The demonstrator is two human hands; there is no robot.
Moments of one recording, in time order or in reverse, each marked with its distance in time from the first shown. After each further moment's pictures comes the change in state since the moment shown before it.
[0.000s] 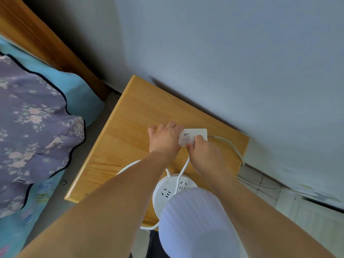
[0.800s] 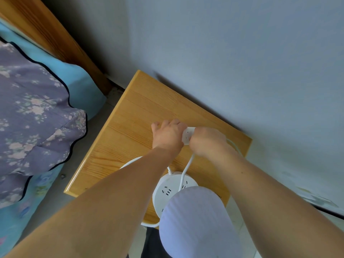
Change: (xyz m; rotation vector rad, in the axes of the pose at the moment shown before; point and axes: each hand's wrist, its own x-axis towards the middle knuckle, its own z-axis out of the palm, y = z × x) left_hand 0.002 0.000 -0.003 -0.063 -0.006 -0.004; right_hand 0.031 -0.036 -0.030 -0.364 -0.311 0.168
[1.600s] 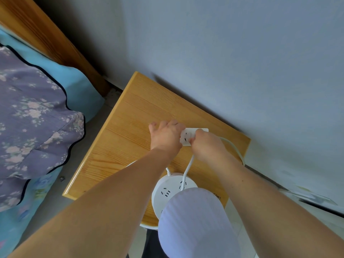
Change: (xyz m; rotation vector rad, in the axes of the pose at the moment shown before) left_hand 0.000 0.000 -0.002 0.020 -0.015 -0.010; right_hand 0.009 0.016 0.022 0.222 0.049 -0.042
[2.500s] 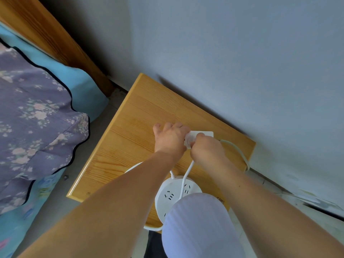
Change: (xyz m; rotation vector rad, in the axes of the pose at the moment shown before) left_hand 0.003 -0.002 0.001 -0.014 -0.003 0.014; right_hand 0.001 -0.010 0.008 0.004 0.029 0.058
